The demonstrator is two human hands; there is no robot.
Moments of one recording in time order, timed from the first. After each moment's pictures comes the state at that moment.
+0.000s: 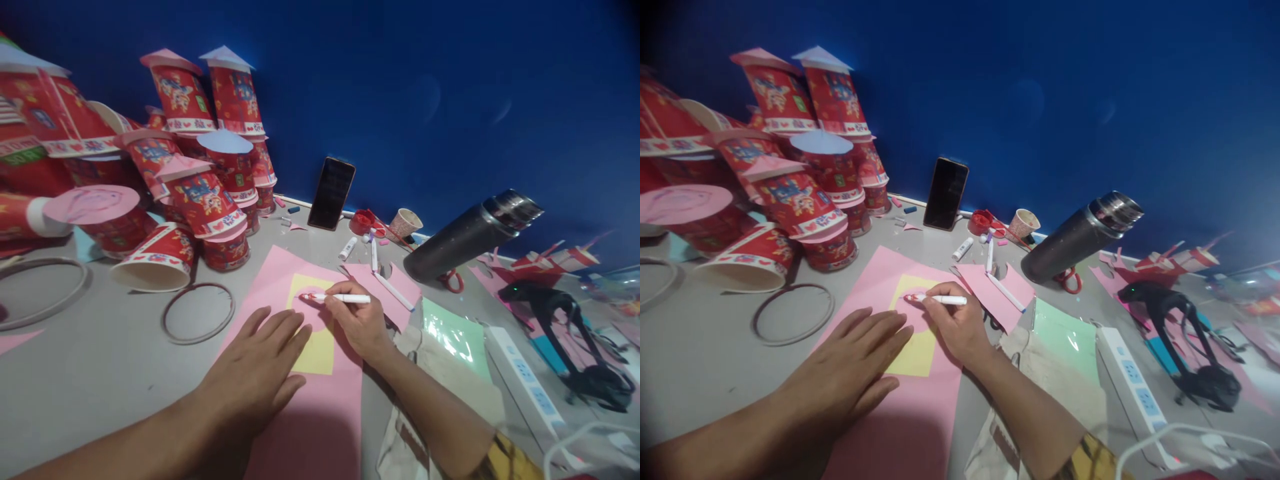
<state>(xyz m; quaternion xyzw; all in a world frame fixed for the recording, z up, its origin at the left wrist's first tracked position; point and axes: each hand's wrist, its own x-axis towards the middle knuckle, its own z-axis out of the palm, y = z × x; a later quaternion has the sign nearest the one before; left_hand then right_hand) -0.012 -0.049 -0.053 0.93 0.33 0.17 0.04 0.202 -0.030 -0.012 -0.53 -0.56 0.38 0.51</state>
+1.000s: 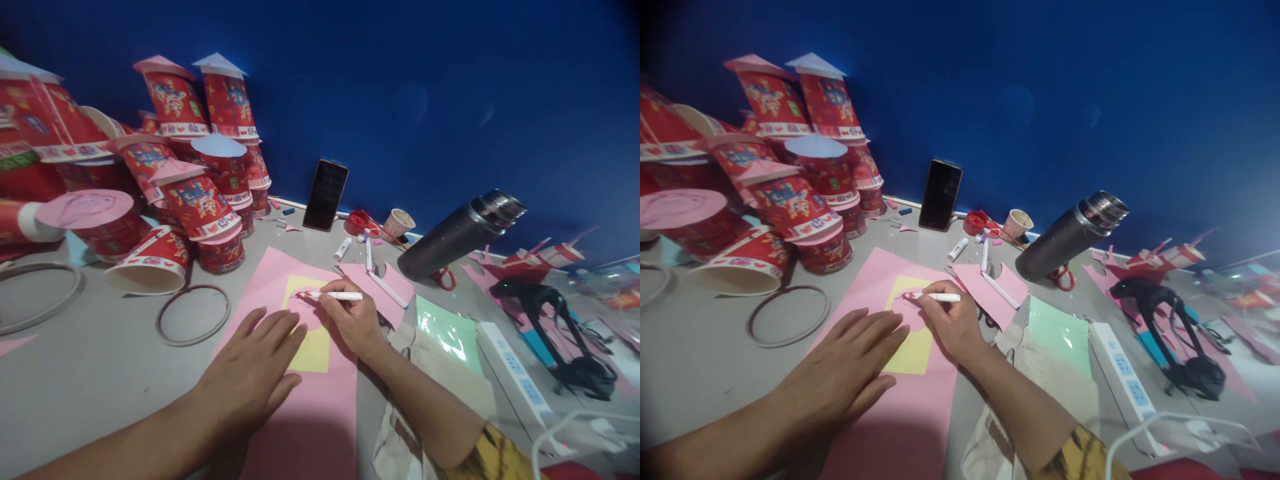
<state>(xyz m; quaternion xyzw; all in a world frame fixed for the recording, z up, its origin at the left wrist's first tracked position) -0.012 -0.049 -0.044 0.93 0.33 0.16 0.06 0.205 -0.028 -0.012 -0.55 -0.58 0.35 0.49</state>
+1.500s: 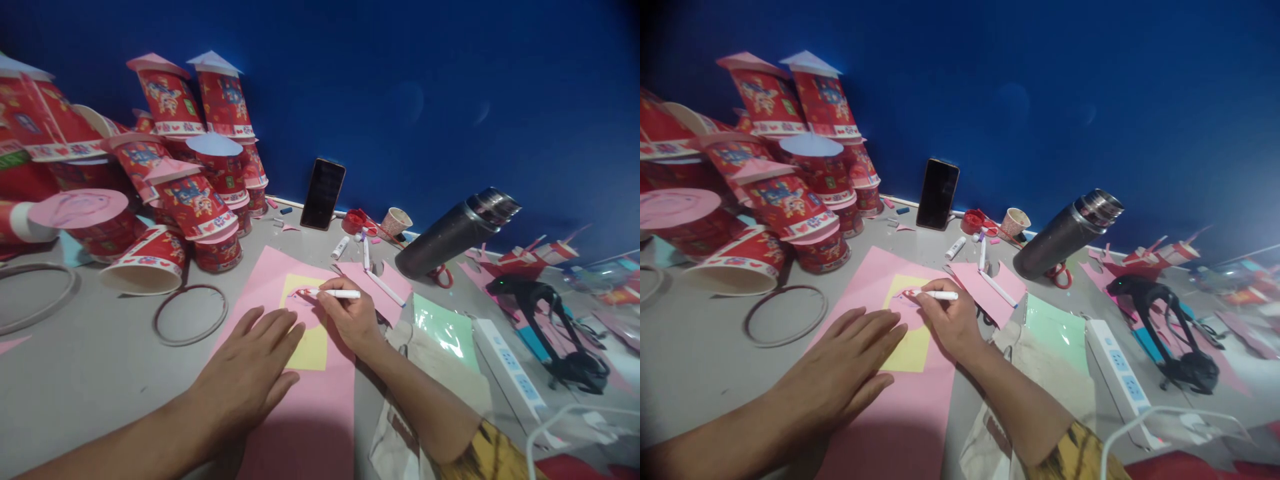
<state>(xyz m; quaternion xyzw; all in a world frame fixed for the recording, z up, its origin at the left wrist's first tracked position) -0.011 -0.048 -0.044 0.93 0.33 0.16 0.07 0.205 -0.029 -0.014 -0.56 -0.57 0.34 0.49</state>
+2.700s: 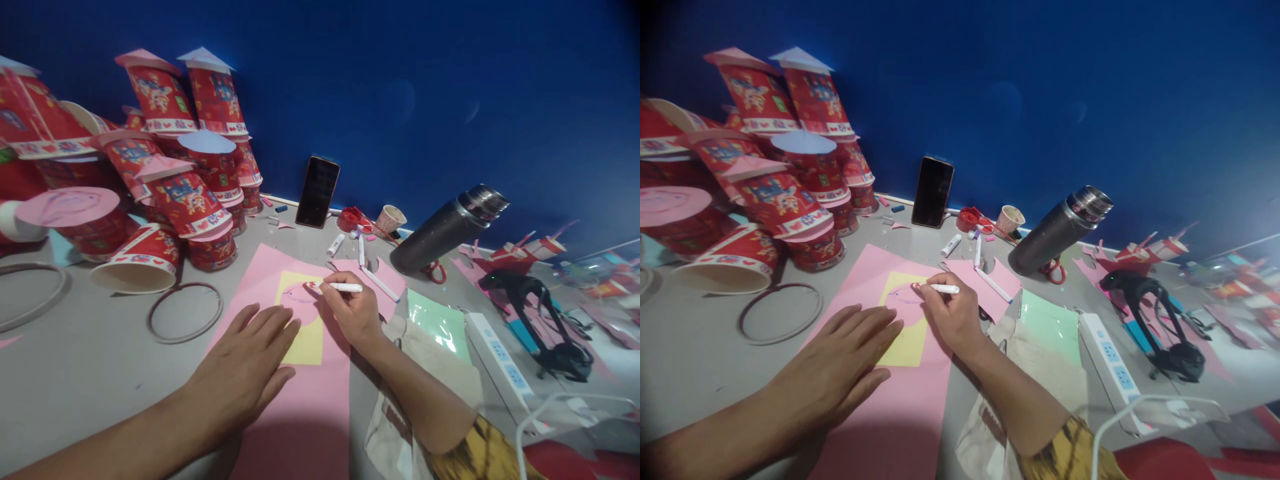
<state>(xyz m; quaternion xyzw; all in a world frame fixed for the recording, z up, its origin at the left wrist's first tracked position) -0.012 -0.051 -0.034 0.93 0.33 0.17 0.08 0.209 -0.030 -0.005 -0.59 -0.57 0.28 0.49</state>
